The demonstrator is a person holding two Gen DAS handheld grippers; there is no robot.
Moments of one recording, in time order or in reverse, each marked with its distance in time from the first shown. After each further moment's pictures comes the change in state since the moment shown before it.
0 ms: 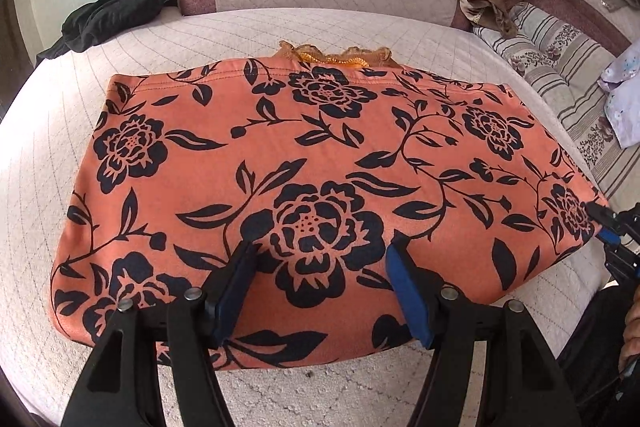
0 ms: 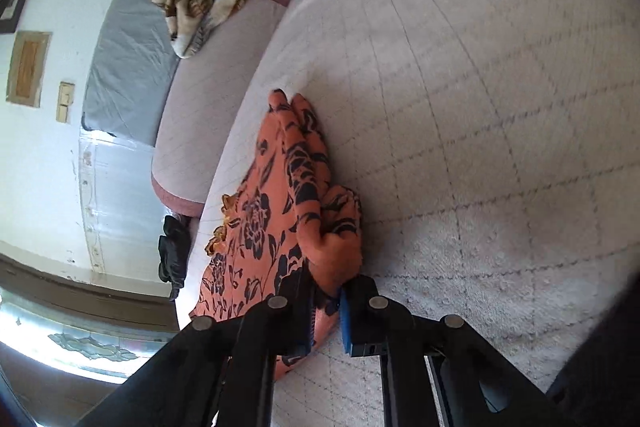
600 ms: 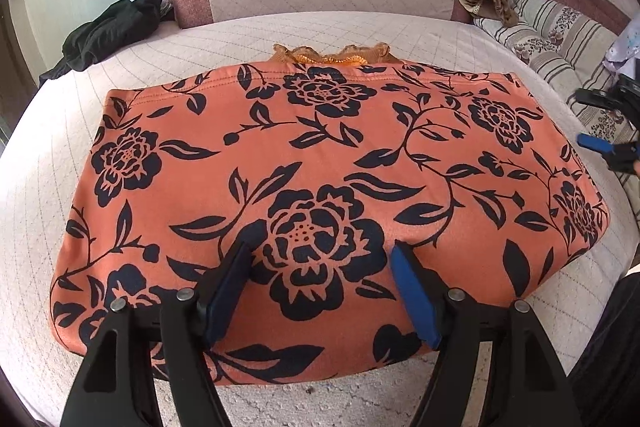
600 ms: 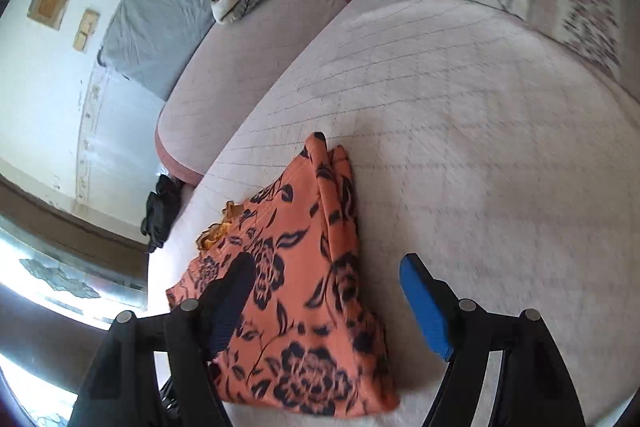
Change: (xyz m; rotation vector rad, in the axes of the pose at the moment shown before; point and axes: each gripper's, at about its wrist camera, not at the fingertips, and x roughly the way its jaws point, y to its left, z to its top) left arm 0.011 -0.008 -0.001 0.060 -0.026 0.054; right arm 0.046 0.047 0.094 -0.313 0.120 -0.043
